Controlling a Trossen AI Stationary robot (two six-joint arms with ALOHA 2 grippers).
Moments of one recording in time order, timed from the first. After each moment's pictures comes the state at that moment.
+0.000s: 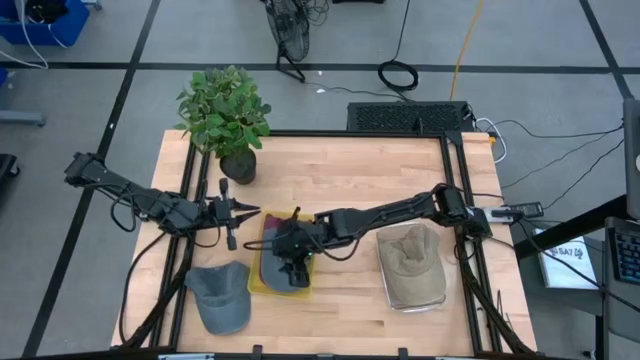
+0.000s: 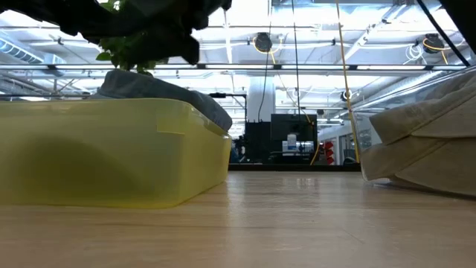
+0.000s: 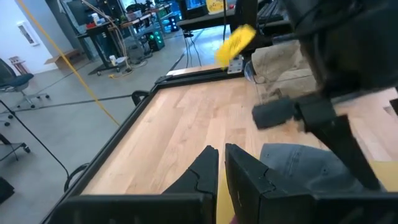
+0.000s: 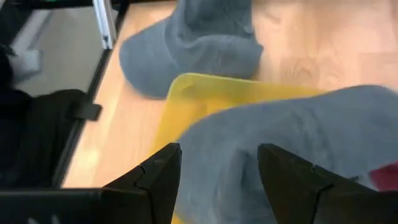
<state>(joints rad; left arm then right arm) -0.42 0.66 0.43 0.00 -0.63 0.08 0.18 2.18 1.93 -0.50 -0.14 0.17</state>
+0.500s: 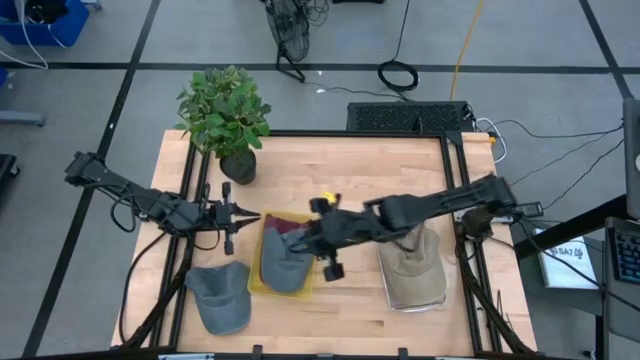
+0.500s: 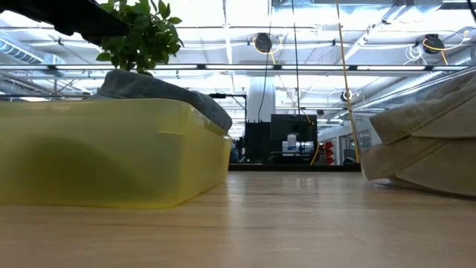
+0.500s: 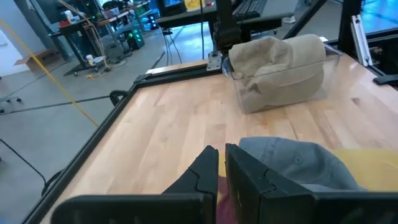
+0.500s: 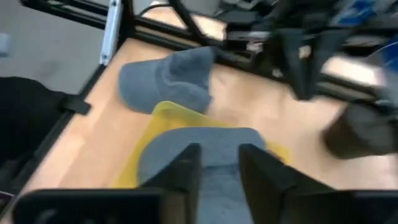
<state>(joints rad) -0.42 0.66 0.44 -0.03 -0.55 0.07 0.27 1.83 1.83 -0.61 0.11 -0.10</state>
